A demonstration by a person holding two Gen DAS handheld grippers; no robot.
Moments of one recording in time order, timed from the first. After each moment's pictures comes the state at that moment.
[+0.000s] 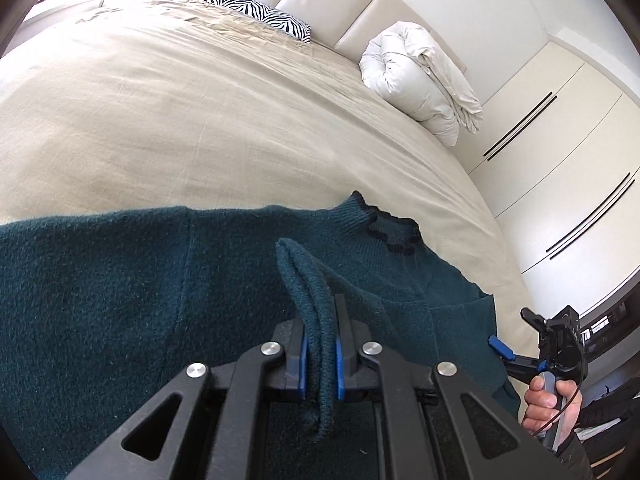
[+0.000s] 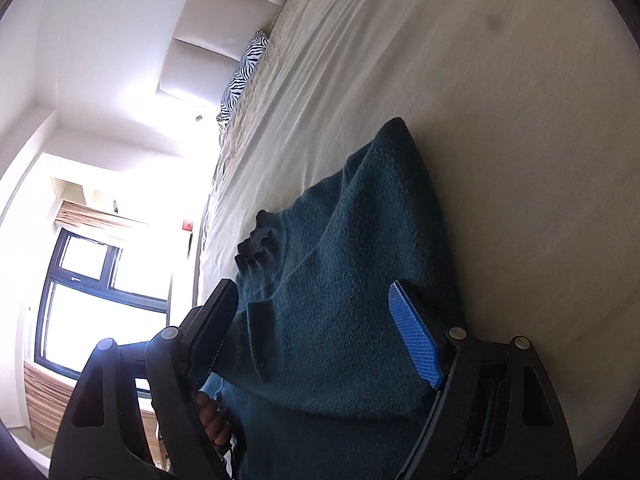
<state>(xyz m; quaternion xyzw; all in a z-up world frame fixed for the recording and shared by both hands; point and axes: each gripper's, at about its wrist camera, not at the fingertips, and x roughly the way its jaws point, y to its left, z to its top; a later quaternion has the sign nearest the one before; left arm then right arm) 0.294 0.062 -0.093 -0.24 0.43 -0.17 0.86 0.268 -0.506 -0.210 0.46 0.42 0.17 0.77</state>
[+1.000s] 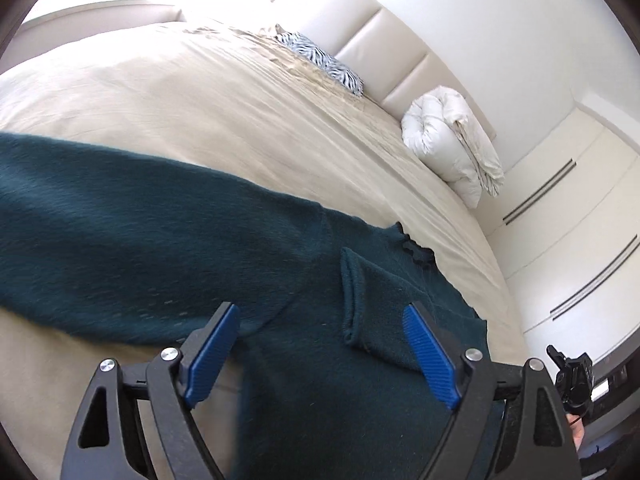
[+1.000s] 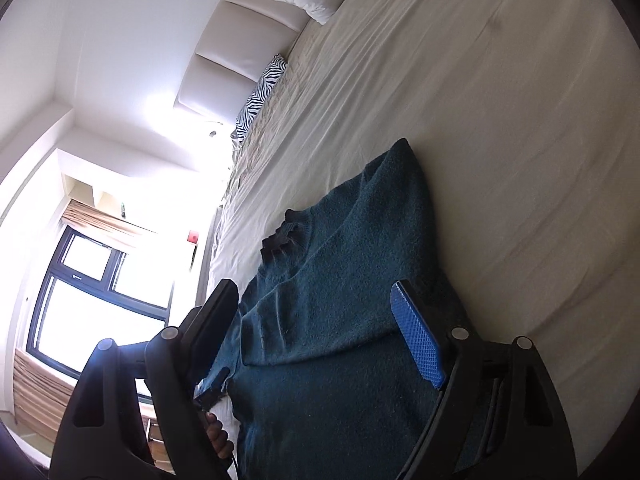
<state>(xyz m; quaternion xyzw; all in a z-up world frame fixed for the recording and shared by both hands) 0.164 0.162 -0.072 -0.33 0.36 -0.07 0.87 0.188 -0.501 -0.152 0.44 0.37 0.17 0.80</state>
